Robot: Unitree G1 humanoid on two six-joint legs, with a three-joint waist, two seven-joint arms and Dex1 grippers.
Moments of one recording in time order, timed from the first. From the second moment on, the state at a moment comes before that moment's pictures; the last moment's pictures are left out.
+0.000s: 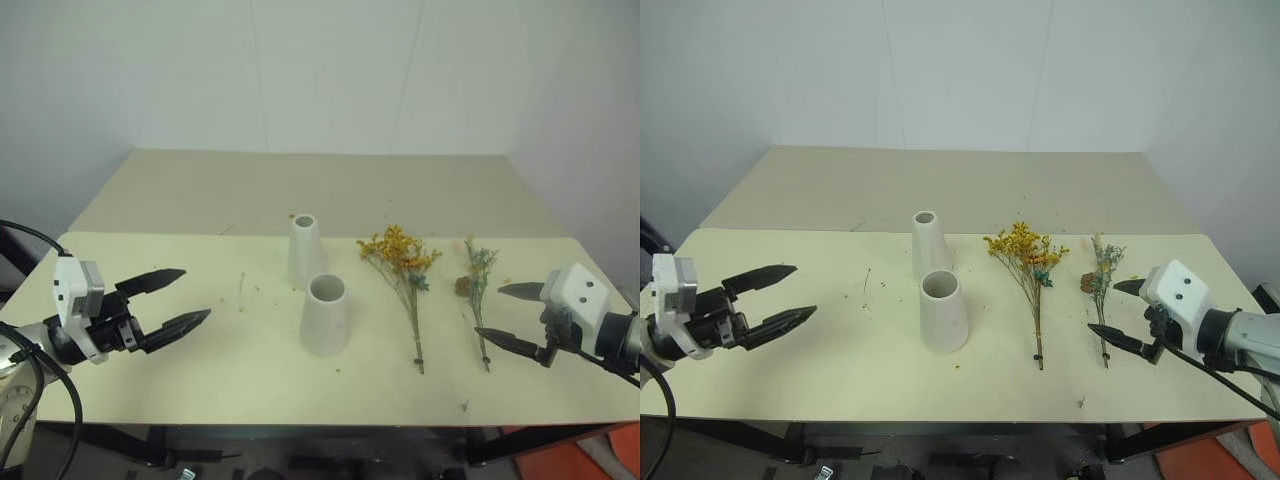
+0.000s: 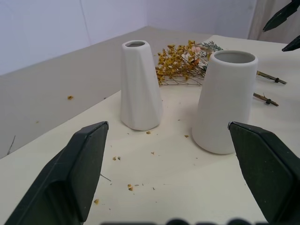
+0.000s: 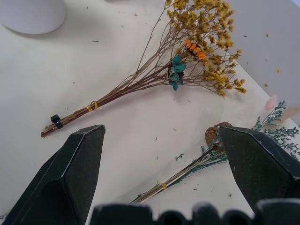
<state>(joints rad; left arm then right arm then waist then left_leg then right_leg) 0.01 0.83 0.51 -0.27 -0.71 0.37 -1.08 0.01 -0.99 -0.38 -0.32 0.37 0.38 0.99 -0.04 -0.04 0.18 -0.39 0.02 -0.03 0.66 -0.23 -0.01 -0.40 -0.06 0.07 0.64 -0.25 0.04</state>
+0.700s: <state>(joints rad) -0.12 0.85 0.40 -0.31 -0.71 0.38 -1.10 -0.31 -0.95 -0.14 -0.45 0.45 0.97 0.76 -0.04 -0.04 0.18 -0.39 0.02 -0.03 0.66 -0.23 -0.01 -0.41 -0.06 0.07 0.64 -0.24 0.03</state>
